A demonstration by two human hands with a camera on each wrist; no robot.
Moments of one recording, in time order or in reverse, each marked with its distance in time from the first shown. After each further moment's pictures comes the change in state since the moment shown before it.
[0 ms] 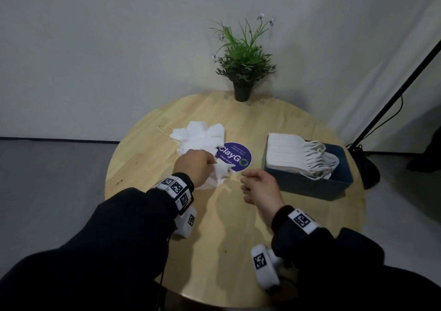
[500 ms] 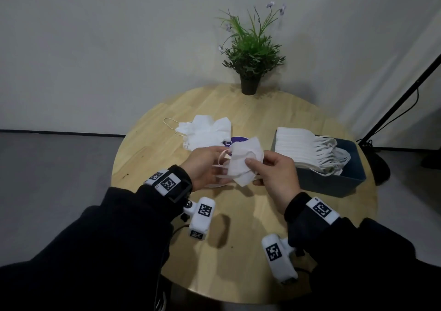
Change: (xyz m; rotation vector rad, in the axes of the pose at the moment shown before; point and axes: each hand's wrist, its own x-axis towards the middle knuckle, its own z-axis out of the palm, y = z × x) left_hand -0.031 0.025 -0.020 -1.348 -0.298 -0.391; right_hand -0.014 -0.035 -0.007 0.046 -0.027 -0.287
